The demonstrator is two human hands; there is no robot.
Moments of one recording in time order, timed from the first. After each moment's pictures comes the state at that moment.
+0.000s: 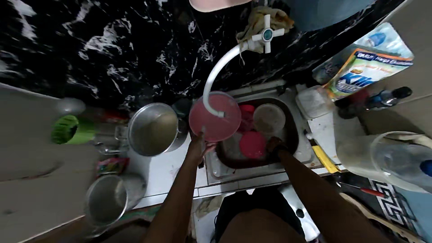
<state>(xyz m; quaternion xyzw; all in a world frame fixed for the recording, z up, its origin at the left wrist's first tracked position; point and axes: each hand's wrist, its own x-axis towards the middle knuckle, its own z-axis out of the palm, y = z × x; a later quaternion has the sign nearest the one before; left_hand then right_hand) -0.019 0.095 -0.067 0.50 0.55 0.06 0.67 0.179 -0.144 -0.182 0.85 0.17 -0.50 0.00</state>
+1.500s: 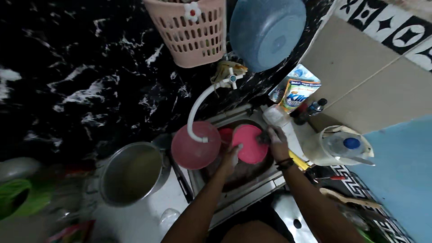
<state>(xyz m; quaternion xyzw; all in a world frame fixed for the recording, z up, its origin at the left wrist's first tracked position) 0.078 -0.012 -0.048 0.56 0.28 -0.02 0.78 0.171 -0.178 -0.037 0.79 0.03 -0.09 -0.60</state>
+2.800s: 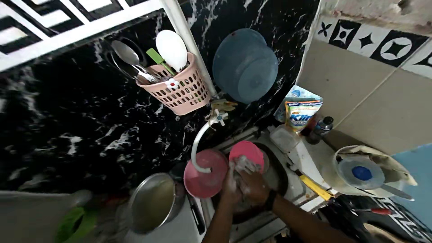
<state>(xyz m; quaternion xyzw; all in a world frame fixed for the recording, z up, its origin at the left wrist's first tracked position) 0.089 -0.033 0.001 0.45 0.29 0.11 0.84 0.135 -0.136 -0.027 0.83 0.35 -0.16 -0.40</state>
